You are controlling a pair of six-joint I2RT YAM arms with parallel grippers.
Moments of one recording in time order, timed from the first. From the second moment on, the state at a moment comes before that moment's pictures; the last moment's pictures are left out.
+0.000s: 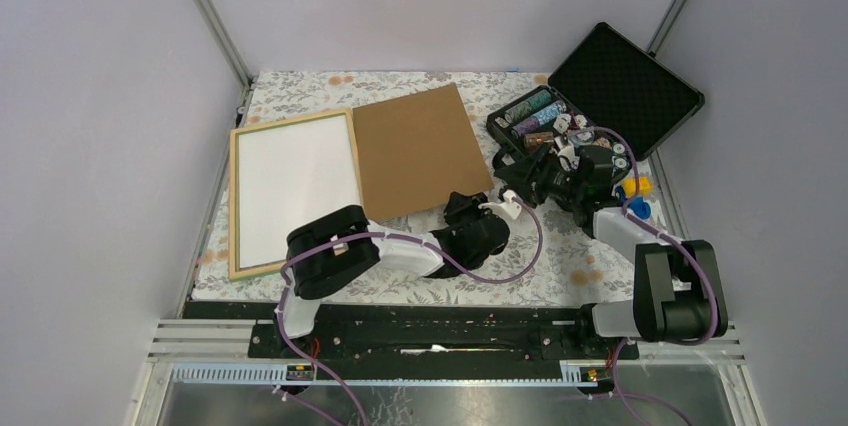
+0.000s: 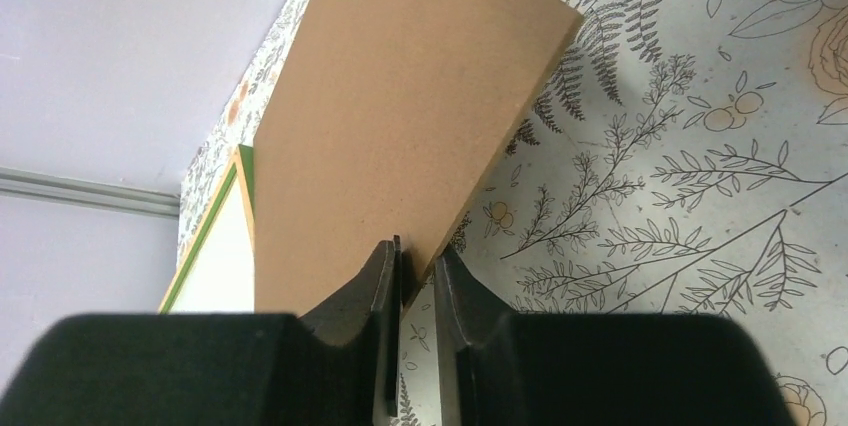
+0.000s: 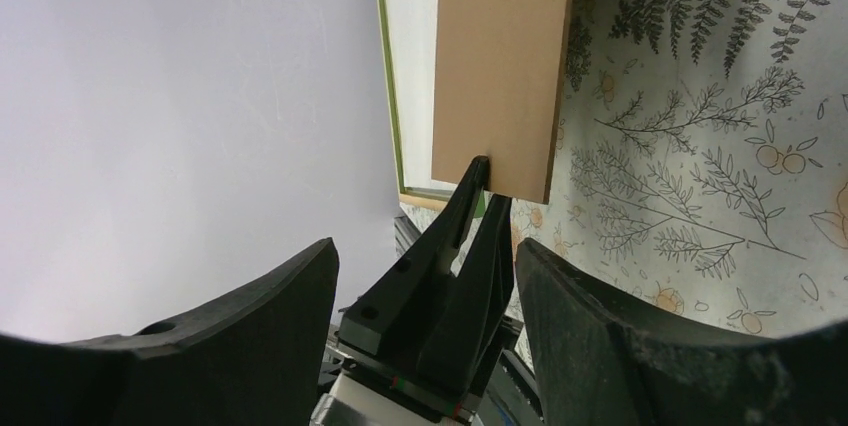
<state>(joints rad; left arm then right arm) -1.20 1.97 1.08 0.35 -1.02 0.33 0.07 1.38 0.54 0.44 -0.86 1.12</state>
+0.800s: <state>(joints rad) -1.20 1.48 1.09 0.06 -1.00 -0.14 0.14 1.23 1.00 -0.35 -0.55 0.60</state>
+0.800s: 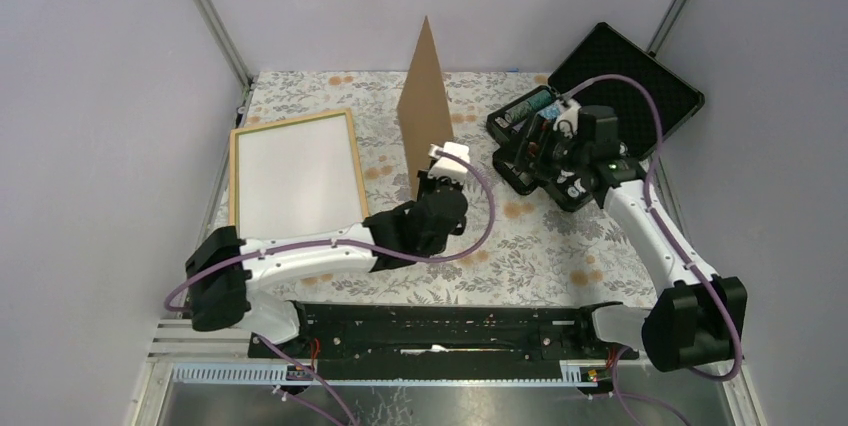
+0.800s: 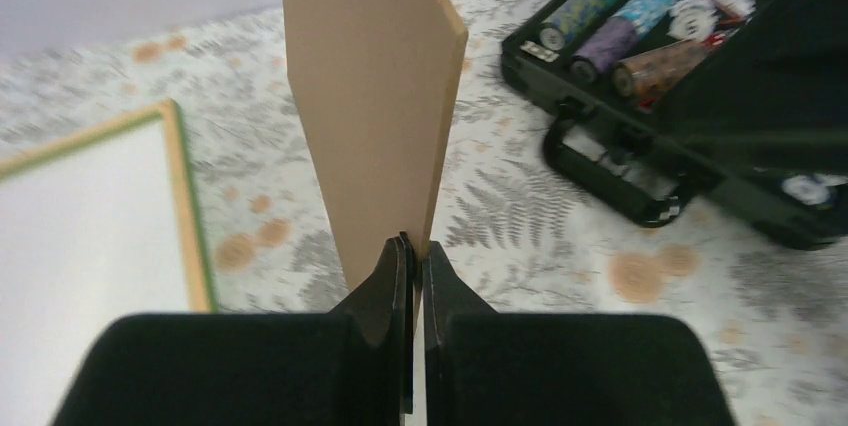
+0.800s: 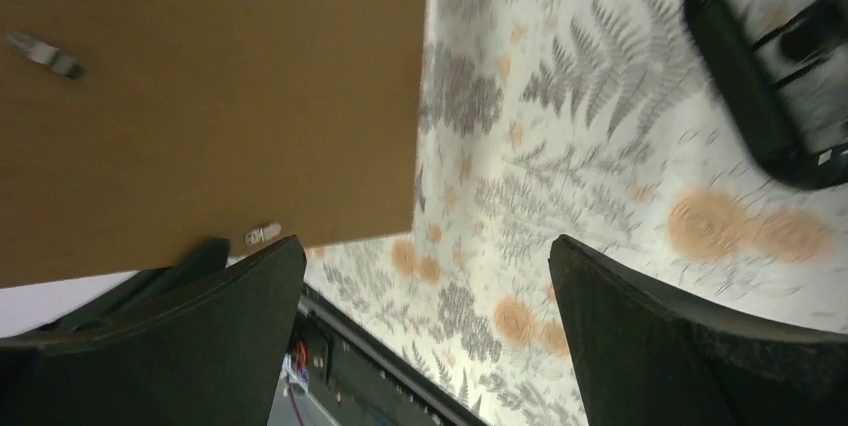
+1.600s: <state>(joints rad) -1.20 1.30 0.86 0.07 -0.85 -0.76 0.68 1.02 0.44 0.17 -0.06 0.33</state>
